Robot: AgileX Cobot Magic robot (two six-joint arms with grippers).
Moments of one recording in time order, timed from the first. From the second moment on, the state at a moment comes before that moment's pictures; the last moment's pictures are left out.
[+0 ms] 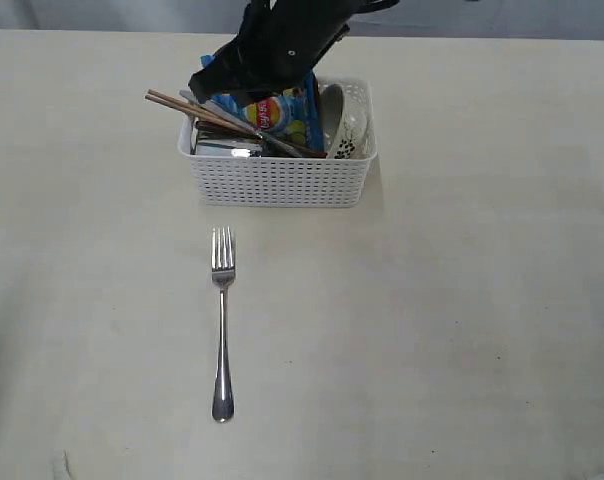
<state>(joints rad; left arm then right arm) -0.13 0.00 0.00 0.14 0.33 -0.09 0.67 2.05 -1.66 0.12 0.69 -0.15</state>
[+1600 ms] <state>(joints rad) -0.13 0.00 0.00 0.14 0.33 -0.09 0.67 2.19 -1.80 0.10 0.80 -0.34</state>
